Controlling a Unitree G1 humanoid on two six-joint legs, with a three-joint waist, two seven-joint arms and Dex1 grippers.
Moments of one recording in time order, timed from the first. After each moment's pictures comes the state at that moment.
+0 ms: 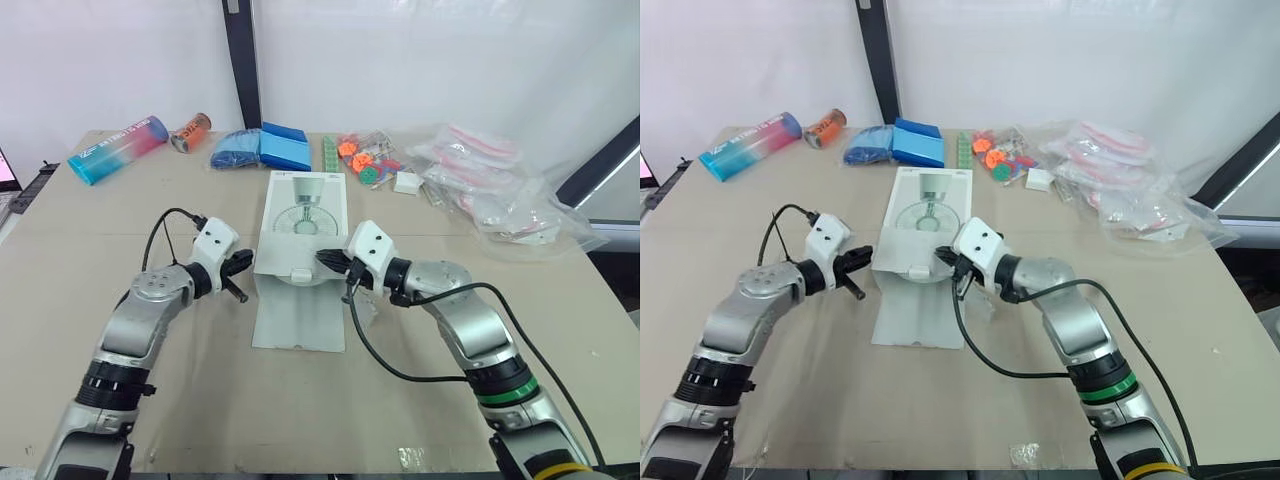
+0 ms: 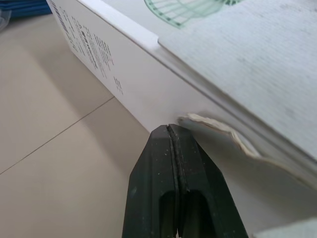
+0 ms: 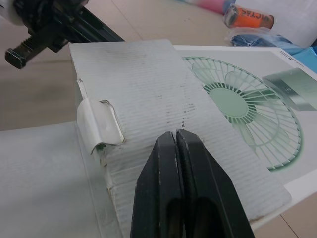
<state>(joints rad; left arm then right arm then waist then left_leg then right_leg) -0.42 0.46 -0.07 -0.04 -0.22 0.53 -0.60 -0.49 -0.42 0.25 -0.16 0.08 0.39 0.75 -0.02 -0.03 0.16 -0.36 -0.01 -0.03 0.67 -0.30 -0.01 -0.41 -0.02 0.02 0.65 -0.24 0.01</state>
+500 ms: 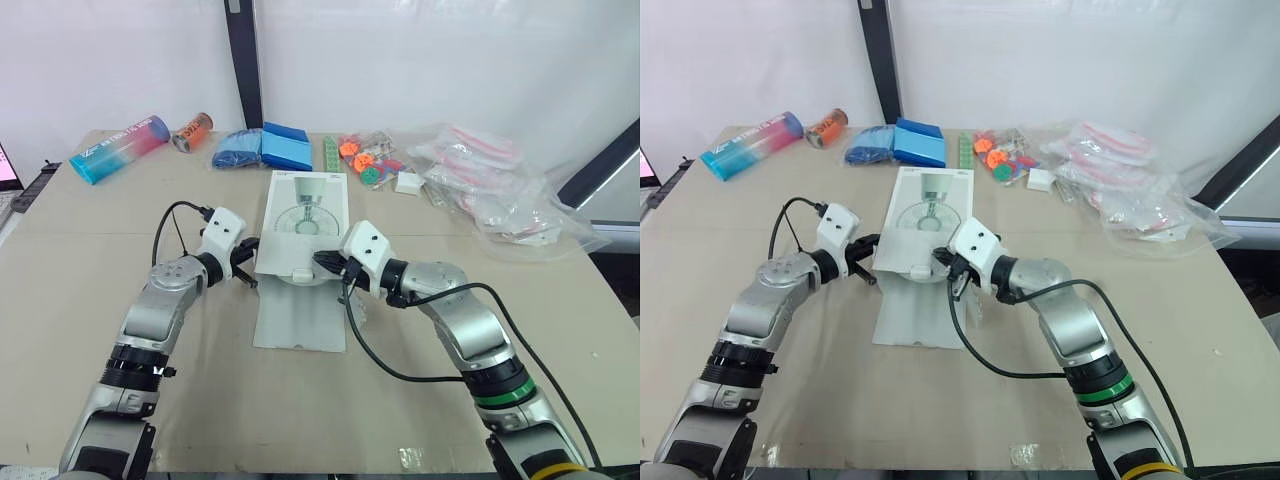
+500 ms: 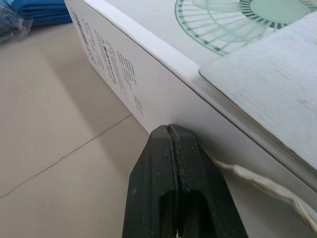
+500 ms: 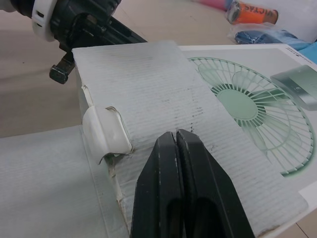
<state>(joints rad) -0.51 0.40 -0.07 0.11 -0.17 0.45 -0.56 -0.49 -0.41 0.26 -0.17 0.08 0.43 0.74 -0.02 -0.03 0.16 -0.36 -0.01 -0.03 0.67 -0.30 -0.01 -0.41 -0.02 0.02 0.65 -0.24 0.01</state>
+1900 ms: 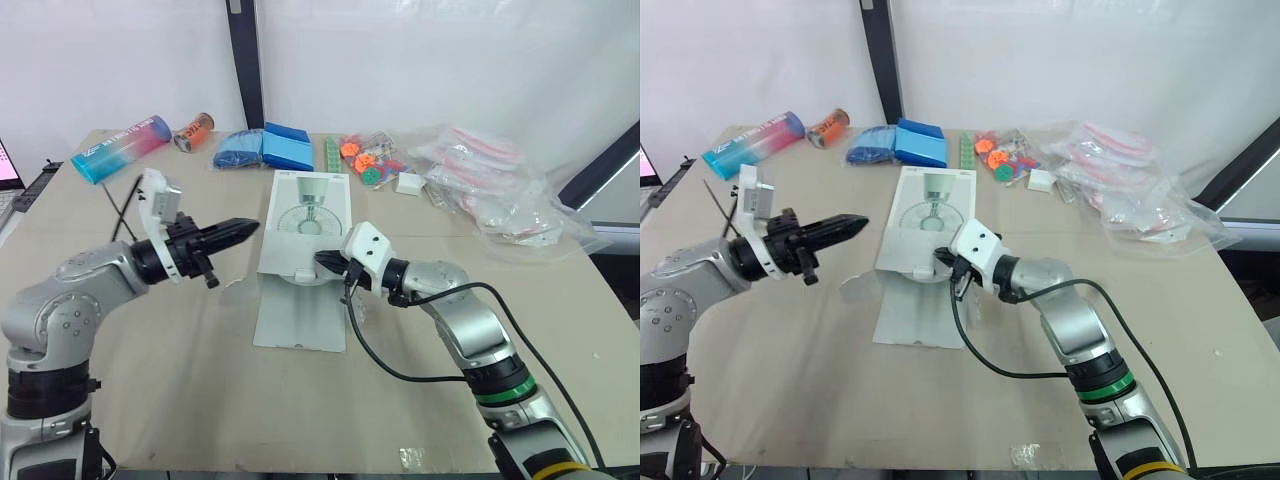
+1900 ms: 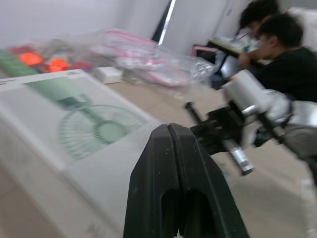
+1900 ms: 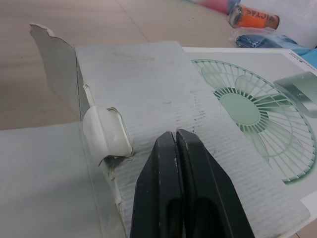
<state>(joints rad) -0.42 0.51 0.27 -0.38 -1.01 0.95 -0.66 -0.51 -0.42 0.26 -0.12 0.07 0.37 0.75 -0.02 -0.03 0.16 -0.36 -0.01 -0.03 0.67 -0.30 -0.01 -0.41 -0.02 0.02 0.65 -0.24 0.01</state>
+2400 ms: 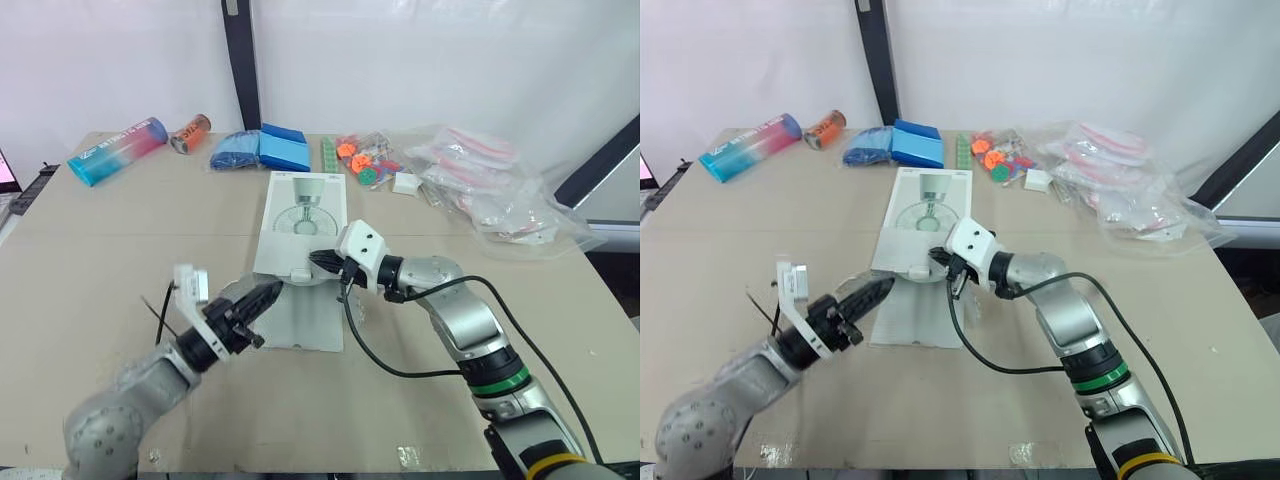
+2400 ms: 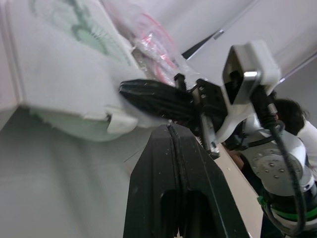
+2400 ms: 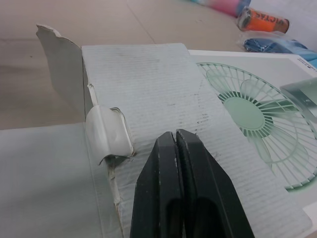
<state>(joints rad) 0.10 0.22 0.20 -0.64 -1.15 0.87 -0.22 -0.54 -0.41 0.28 -0.07 0.07 0.33 0.80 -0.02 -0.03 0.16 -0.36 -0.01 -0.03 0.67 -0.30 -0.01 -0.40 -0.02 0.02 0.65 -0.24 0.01</state>
